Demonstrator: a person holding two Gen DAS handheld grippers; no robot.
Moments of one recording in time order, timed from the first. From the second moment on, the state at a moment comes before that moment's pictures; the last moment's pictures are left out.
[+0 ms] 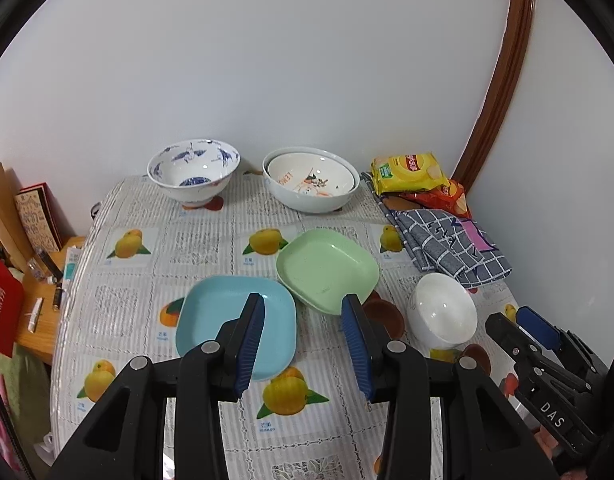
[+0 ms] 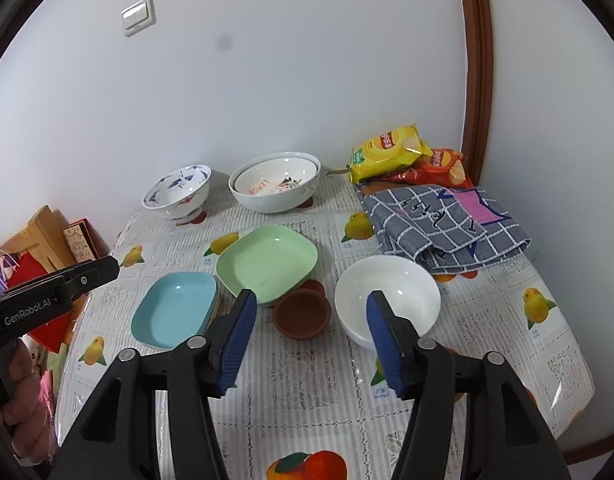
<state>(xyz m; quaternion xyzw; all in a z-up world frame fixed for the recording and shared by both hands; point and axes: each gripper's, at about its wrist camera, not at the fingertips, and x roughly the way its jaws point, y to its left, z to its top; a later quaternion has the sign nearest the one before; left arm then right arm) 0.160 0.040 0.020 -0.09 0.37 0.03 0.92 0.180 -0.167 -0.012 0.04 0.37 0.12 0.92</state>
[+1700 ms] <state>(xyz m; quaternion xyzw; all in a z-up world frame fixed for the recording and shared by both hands) 0.298 0.051 -0.071 -0.09 0.45 0.03 0.89 0.328 -0.135 -0.068 0.02 0.39 0.16 0.90</state>
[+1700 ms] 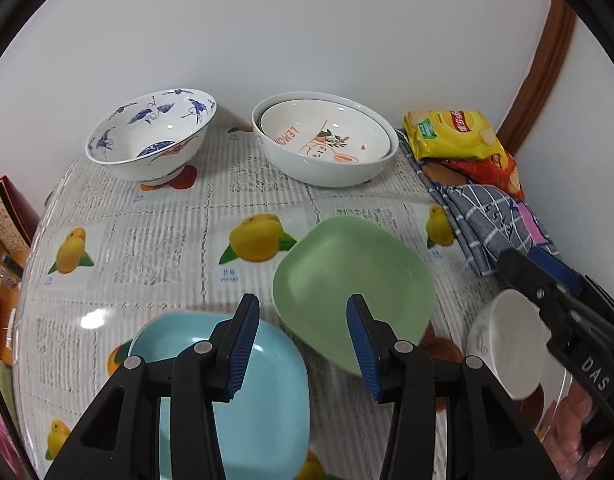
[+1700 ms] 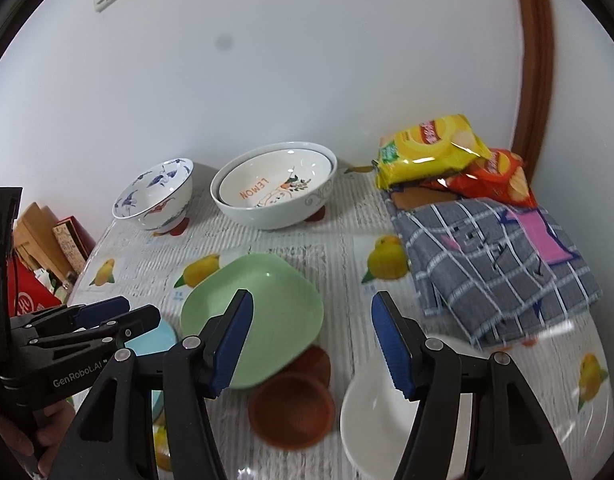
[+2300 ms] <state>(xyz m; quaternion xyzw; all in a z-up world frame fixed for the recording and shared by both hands) 0.355 0.063 -0.134 -0.11 0.50 0.03 0.86 0.375 -0.107 -0.140 -0.01 0.47 0.16 0.87</state>
